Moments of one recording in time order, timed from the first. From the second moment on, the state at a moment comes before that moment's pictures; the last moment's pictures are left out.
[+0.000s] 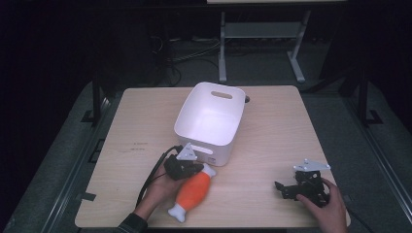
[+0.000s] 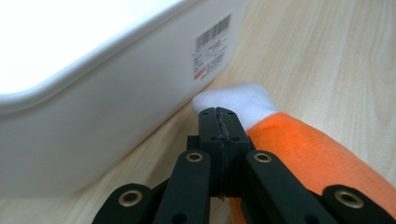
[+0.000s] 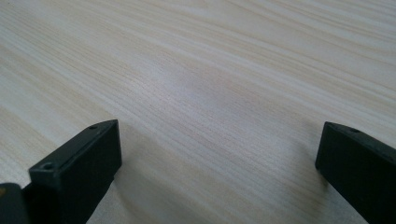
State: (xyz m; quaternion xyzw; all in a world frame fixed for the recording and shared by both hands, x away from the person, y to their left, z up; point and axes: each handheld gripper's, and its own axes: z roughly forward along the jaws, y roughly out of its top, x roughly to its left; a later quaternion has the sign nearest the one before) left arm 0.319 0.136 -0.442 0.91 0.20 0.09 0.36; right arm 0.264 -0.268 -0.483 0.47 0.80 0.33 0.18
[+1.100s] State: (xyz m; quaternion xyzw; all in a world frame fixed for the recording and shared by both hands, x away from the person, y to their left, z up) left arm 0.310 0.115 -0.429 0.91 0.17 0.05 0.38; right arm 0.264 -0.268 -0.483 0.47 0.80 0.33 0.18
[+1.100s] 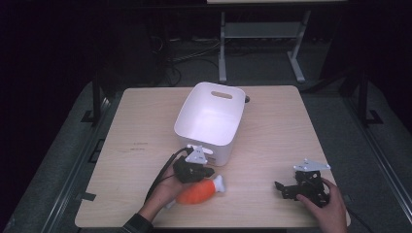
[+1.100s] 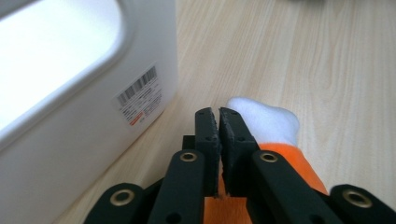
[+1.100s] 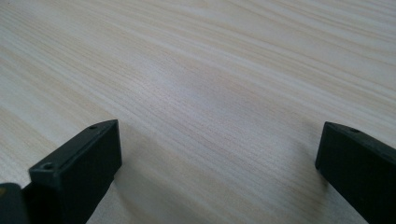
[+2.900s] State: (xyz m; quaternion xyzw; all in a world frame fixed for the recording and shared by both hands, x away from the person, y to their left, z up) left arm 0.282 0.149 -0.438 0.94 0.10 0.01 0.33; right arm 0.264 -0.268 -0.483 0.47 0.80 0.33 0.18
